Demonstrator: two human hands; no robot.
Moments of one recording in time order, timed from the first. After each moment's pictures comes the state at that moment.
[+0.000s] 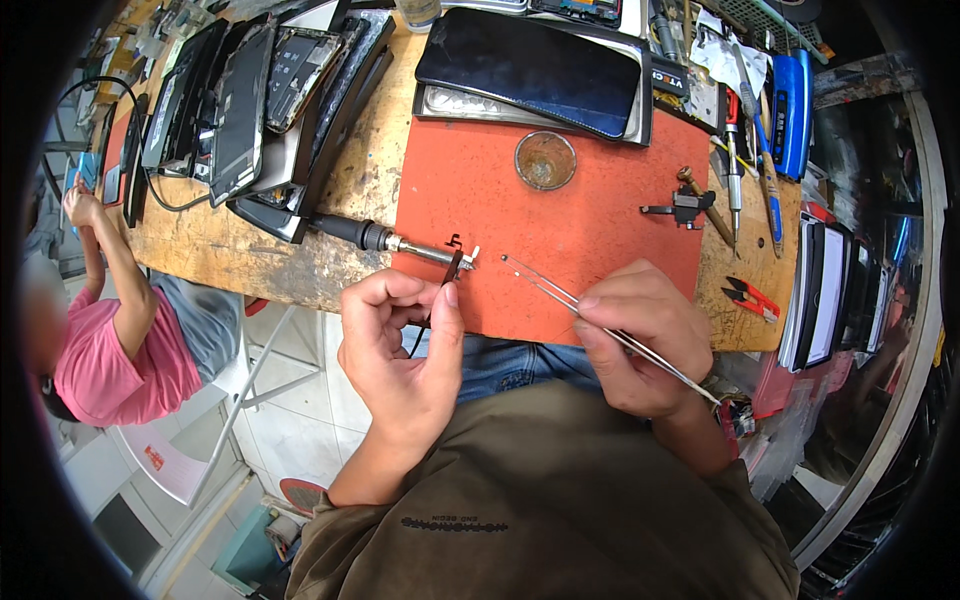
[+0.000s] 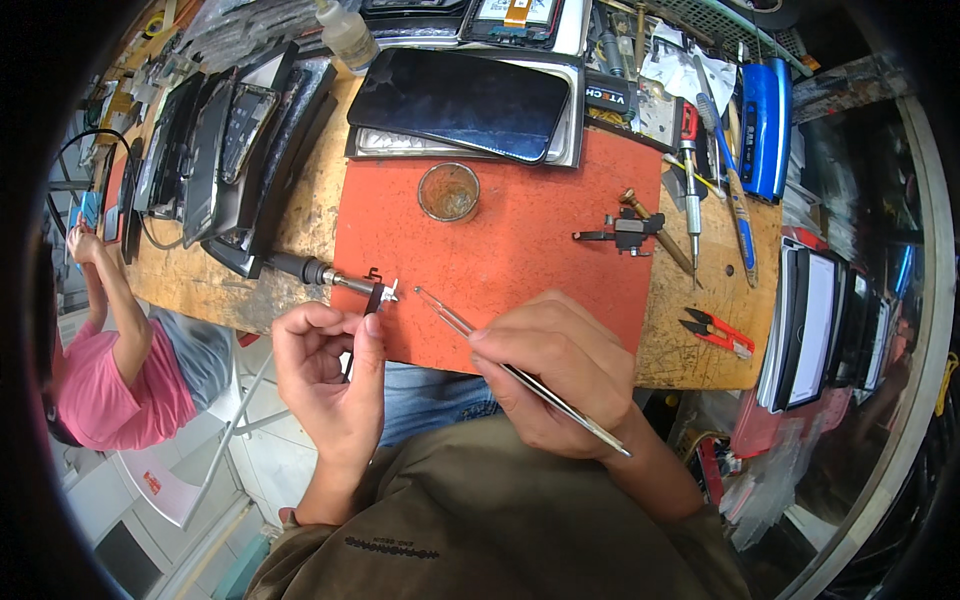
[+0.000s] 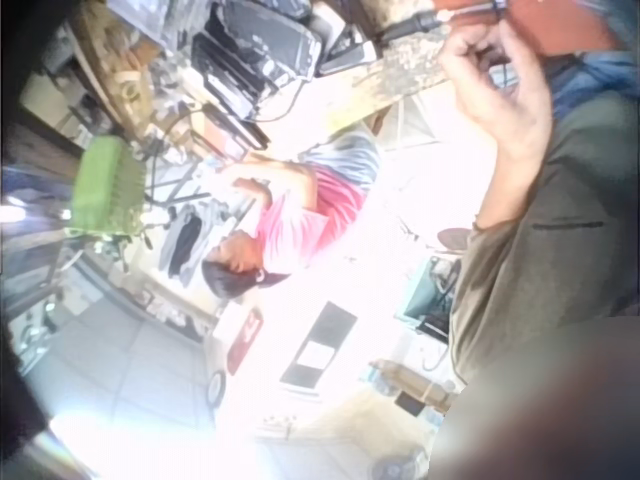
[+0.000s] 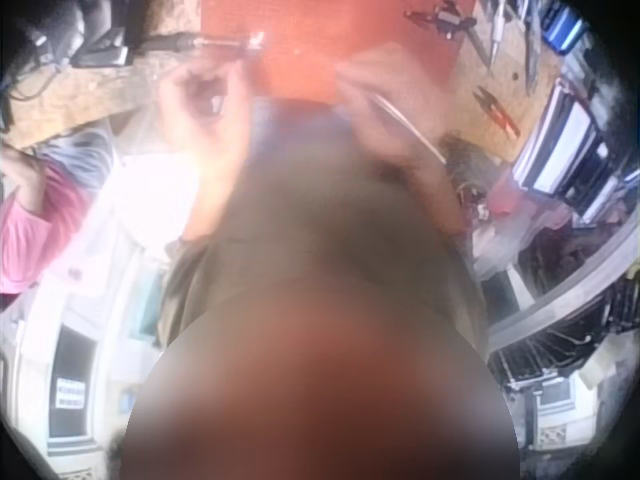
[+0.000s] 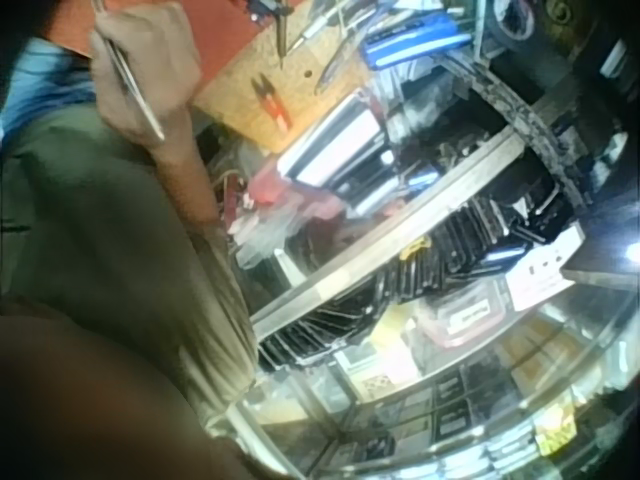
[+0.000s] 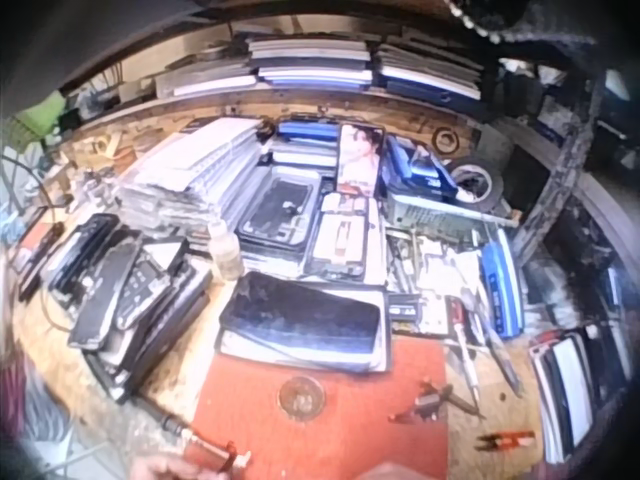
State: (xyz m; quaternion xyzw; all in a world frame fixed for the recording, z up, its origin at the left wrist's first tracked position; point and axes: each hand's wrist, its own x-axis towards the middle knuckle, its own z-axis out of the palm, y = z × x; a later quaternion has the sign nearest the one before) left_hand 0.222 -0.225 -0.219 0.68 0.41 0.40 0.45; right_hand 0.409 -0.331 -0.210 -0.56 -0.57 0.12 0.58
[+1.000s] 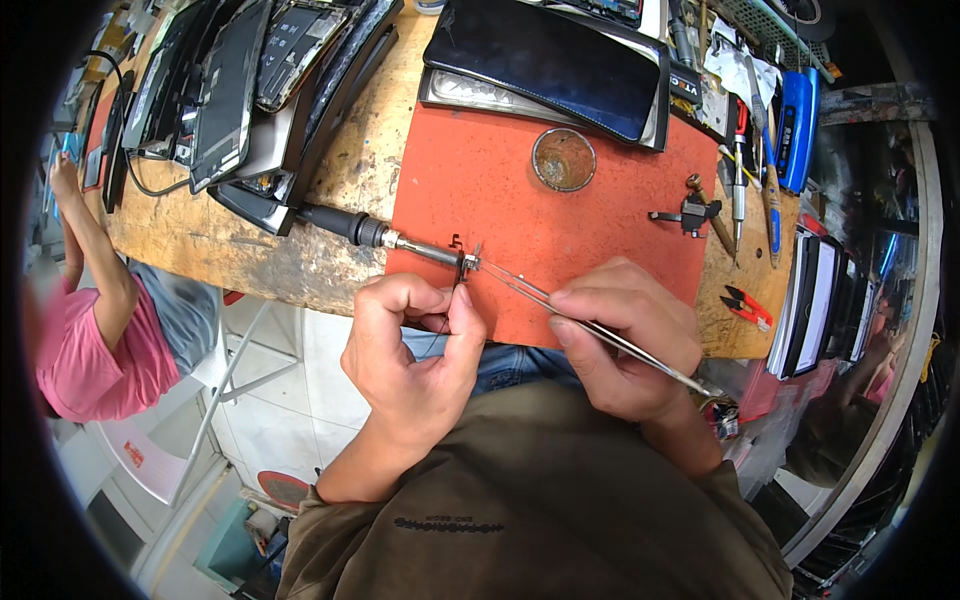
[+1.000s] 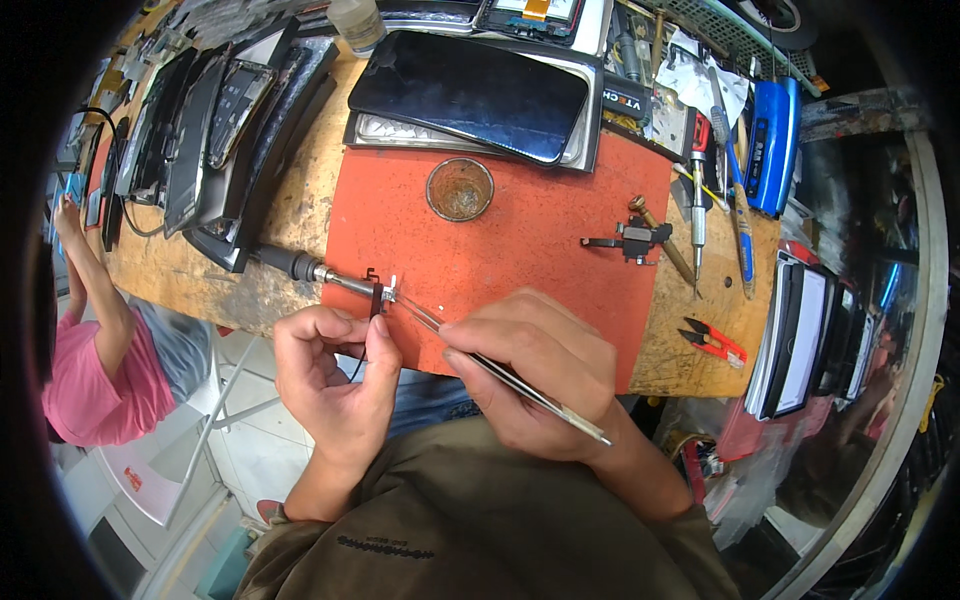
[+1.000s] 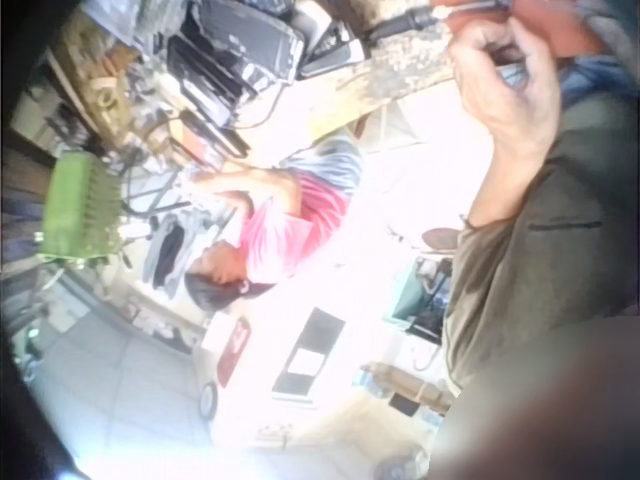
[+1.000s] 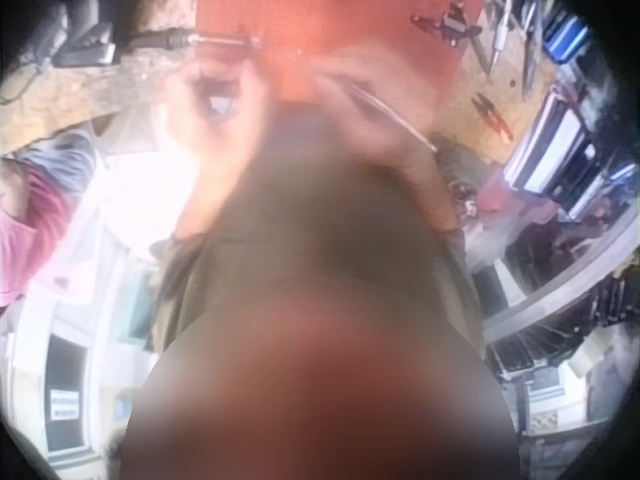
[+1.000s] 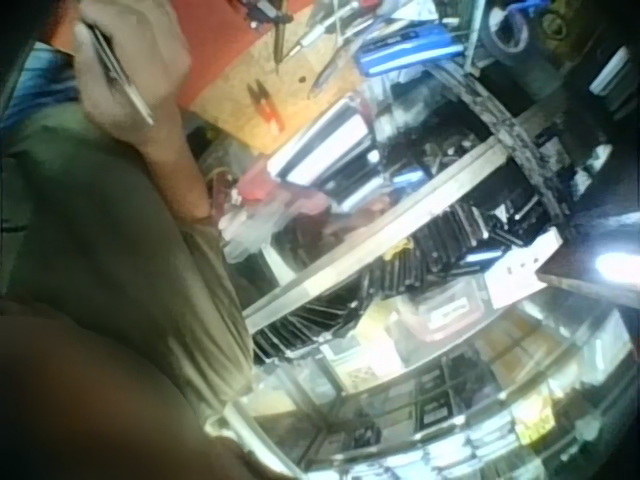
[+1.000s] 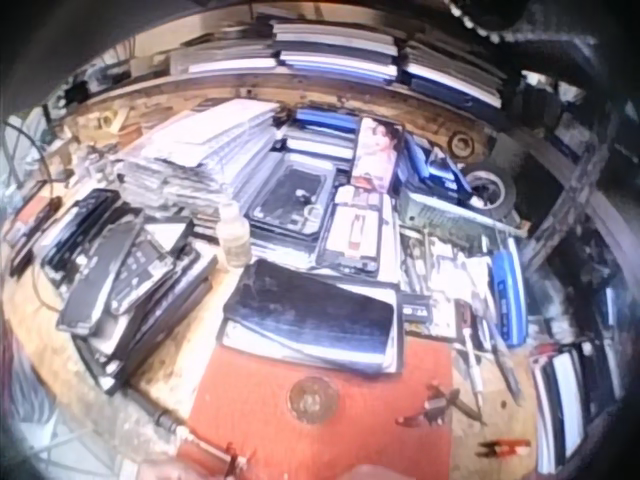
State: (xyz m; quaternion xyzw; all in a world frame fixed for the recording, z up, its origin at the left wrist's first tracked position) left_hand 0.228 -0.227 -0.230 0.71 0.41 0.42 0.39; right_hand 0.401 -0.316 -0.206 -0.59 -0.57 0.17 0.55
